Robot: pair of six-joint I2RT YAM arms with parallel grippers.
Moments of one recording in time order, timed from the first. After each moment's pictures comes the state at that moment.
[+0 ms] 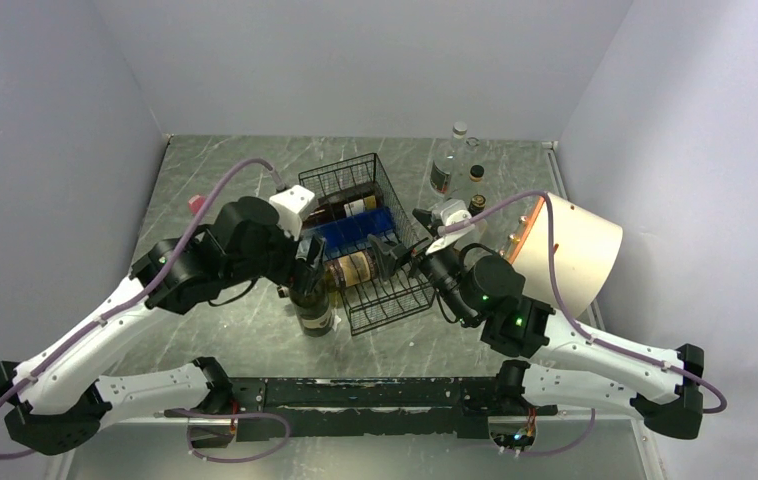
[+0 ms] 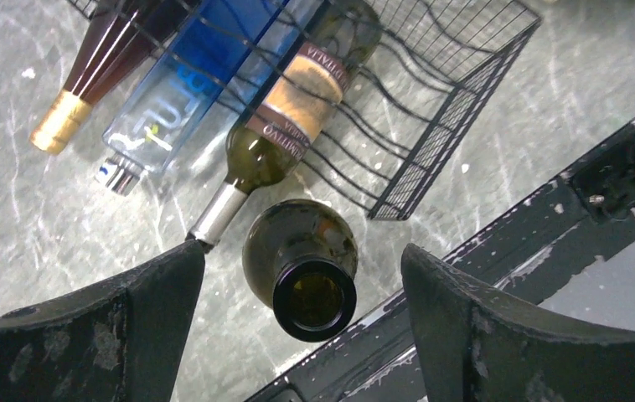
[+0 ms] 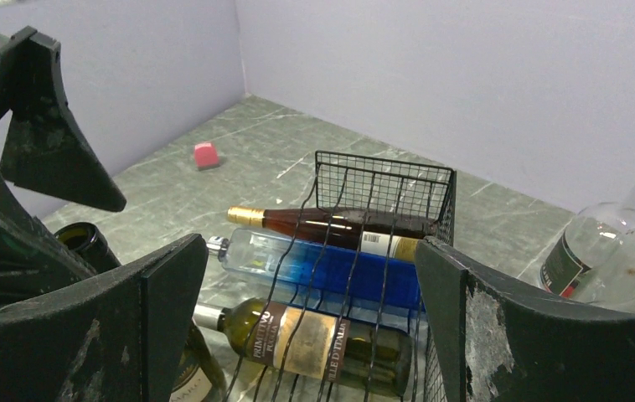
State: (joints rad) left arm -0.89 1.01 1.30 -0.93 -0.14 -0.27; right arm 1.16 0.85 0.81 0.20 0.55 -0.07
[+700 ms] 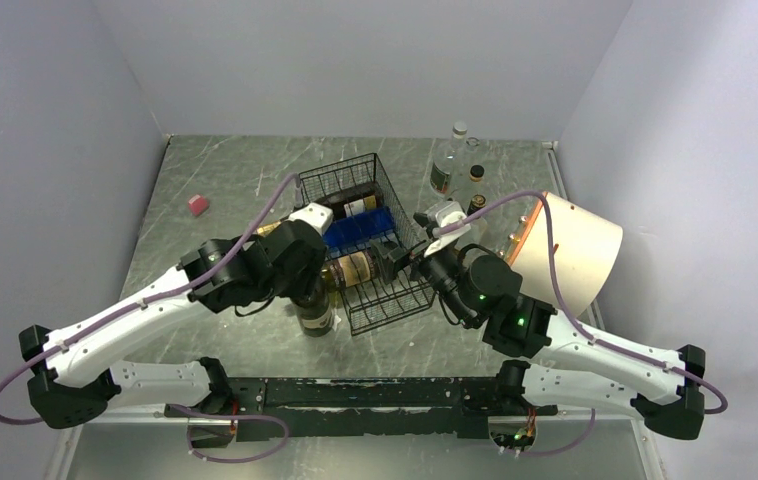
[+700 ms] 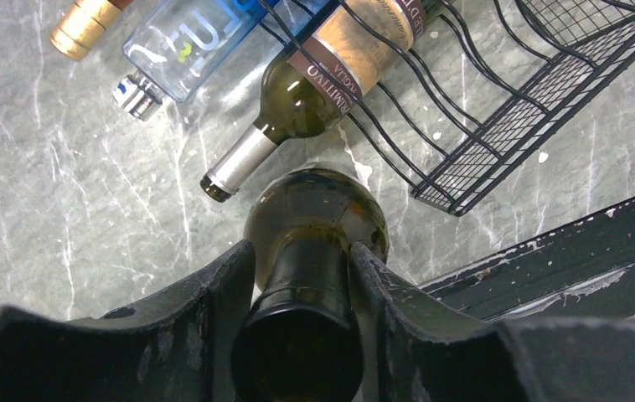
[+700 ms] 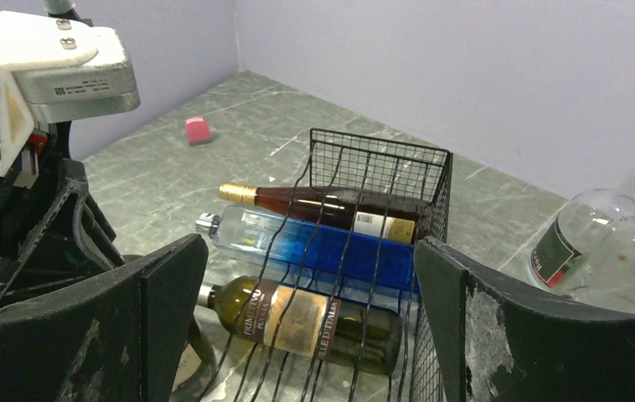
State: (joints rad) left arm -1.05 1.13 1.27 -1.06 -0.43 -0.49; right arm 1.16 0.84 0.81 0.13 0.55 -0.07
